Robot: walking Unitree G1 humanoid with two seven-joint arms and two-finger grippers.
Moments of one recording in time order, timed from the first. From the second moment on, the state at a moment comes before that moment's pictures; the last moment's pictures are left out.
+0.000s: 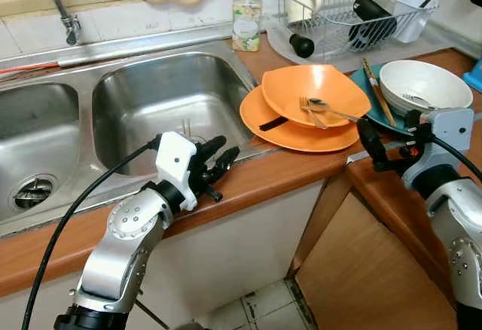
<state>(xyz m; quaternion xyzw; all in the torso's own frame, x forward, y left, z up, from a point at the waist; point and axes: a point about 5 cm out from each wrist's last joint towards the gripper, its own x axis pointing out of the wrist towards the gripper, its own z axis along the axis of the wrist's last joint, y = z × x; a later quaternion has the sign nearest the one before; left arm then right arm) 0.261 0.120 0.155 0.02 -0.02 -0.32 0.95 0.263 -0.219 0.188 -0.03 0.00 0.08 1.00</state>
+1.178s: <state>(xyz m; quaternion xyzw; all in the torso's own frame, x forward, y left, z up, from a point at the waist) 0.255 0.107 0.147 0.00 -0.01 -0.35 0.94 0.281 -0.204 0.177 0.05 0.01 0.17 0.98</state>
